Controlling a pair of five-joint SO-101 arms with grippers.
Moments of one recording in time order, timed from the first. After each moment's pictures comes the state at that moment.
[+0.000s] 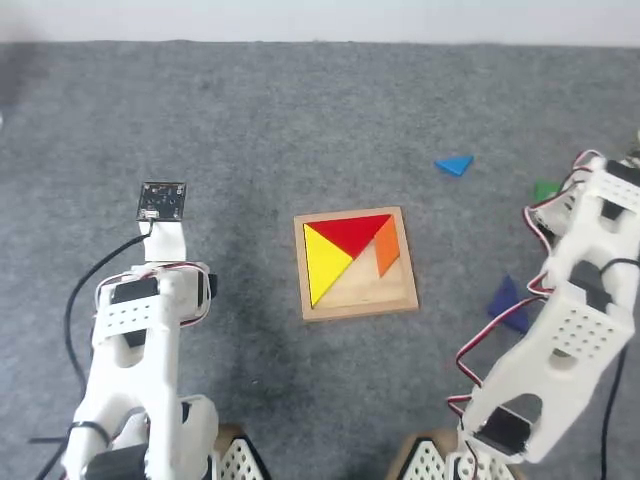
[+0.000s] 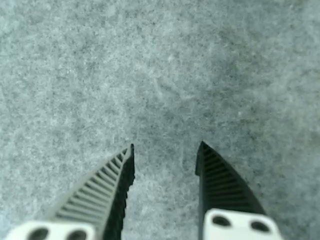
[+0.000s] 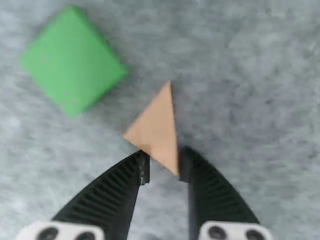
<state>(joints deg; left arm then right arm) -18.3 -29.9 68.2 42.9 -7.3 25.1 38.3 -18.5 75.2 -19.6</state>
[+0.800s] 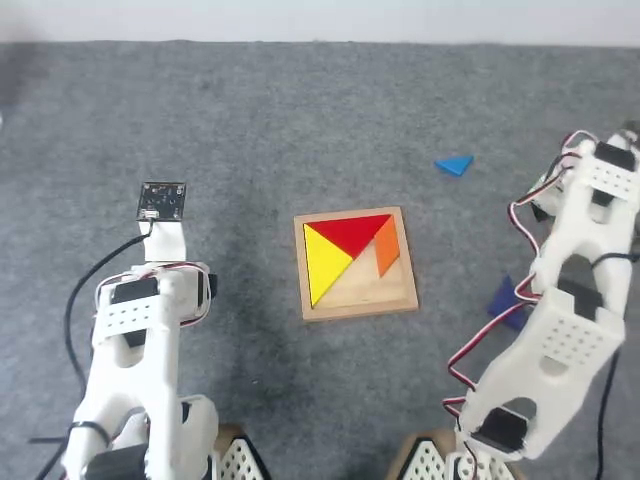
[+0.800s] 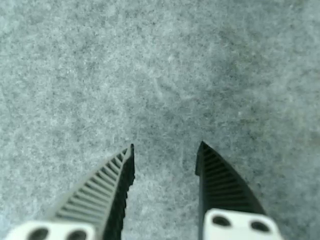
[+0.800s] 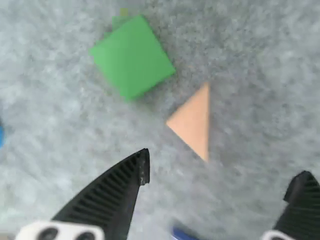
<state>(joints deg) -18.3 -29.9 68.2 42.9 -7.3 20.4 32.6 -18.3 72.1 -23.6</state>
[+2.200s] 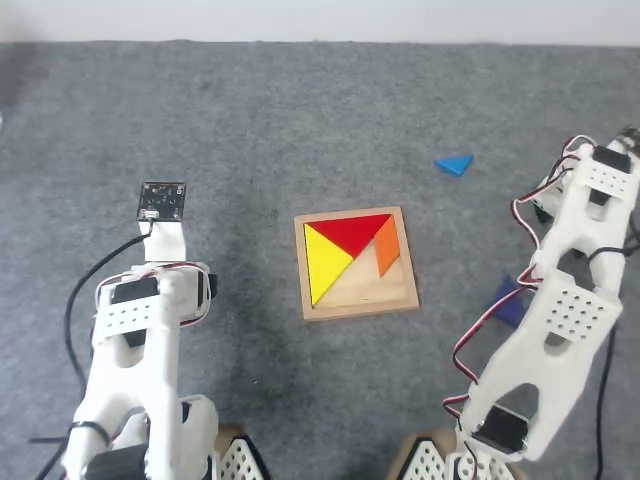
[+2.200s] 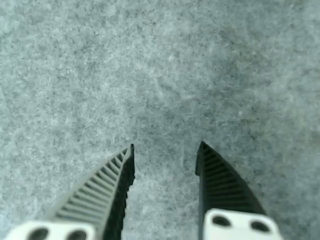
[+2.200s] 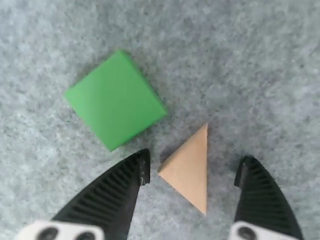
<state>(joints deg) -18.3 -29.9 68.2 42.9 -7.3 21.7 48.4 -33.7 74.2 -21.9</state>
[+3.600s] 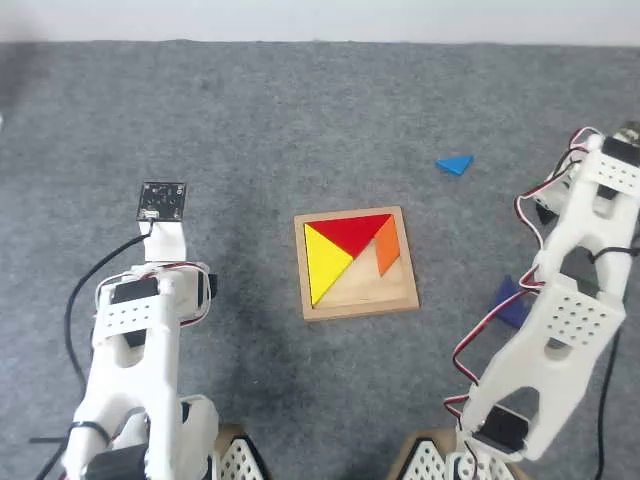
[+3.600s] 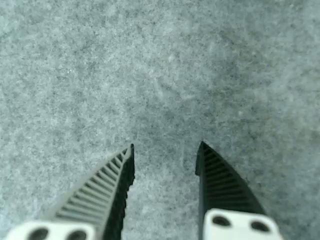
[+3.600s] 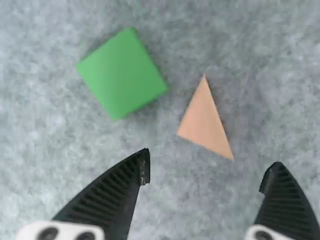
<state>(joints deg) -18.3 -29.9 68.2 42.9 -7.3 21.9 43.5 -34.4 79.6 -18.4</state>
